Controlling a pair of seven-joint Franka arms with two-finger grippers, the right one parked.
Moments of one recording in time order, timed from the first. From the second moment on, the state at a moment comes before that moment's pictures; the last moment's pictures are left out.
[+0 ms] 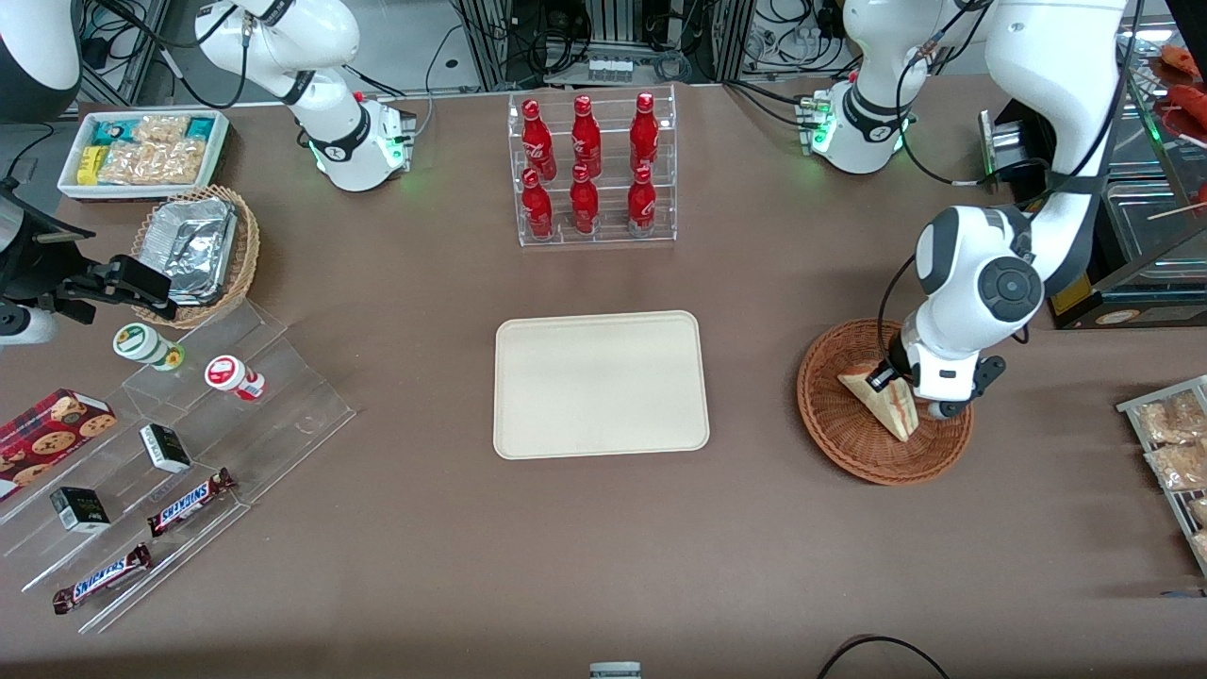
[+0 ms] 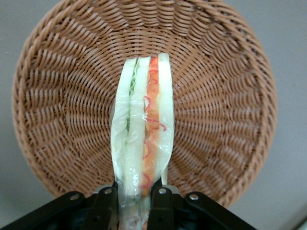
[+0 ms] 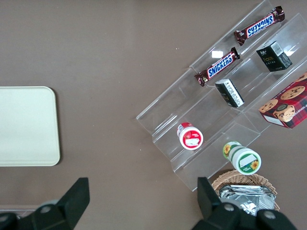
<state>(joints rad) -0.05 0.23 -0.11 -2.13 0.00 2.29 -0.81</state>
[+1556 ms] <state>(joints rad) -0.29 0.58 -0.50 -1.64 0.19 2.08 -1.01</state>
